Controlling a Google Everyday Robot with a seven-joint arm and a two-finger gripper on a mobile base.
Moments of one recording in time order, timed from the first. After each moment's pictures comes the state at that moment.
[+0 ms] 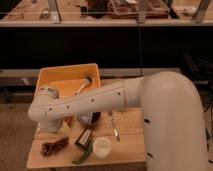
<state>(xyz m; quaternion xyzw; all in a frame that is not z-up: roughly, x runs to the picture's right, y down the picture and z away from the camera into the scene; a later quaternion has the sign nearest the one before) -0.253 0.198 0.693 -0.17 -0.28 -0.63 0.70</state>
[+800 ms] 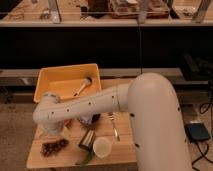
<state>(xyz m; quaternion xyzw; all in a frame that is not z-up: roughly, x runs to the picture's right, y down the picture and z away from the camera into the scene) -0.262 0.234 0.745 -0.20 -0.30 -0.61 0.71</state>
